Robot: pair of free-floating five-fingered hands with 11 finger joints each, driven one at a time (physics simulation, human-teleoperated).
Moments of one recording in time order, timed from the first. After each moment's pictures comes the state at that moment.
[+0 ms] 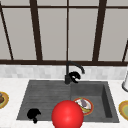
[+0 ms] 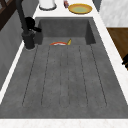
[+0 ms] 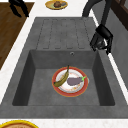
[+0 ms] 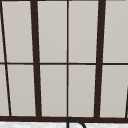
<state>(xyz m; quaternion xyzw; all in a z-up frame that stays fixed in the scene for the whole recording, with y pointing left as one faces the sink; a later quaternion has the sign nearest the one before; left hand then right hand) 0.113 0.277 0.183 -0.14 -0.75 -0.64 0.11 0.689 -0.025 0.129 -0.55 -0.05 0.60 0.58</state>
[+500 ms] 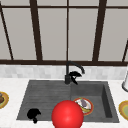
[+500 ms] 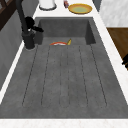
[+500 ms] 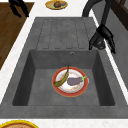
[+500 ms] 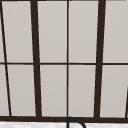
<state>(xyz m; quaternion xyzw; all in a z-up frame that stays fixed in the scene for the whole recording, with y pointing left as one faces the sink) 0.113 0.277 0.183 -0.14 -0.75 -0.64 0.11 0.692 -0.027 0.131 -0.53 -0.05 0.61 0.58</state>
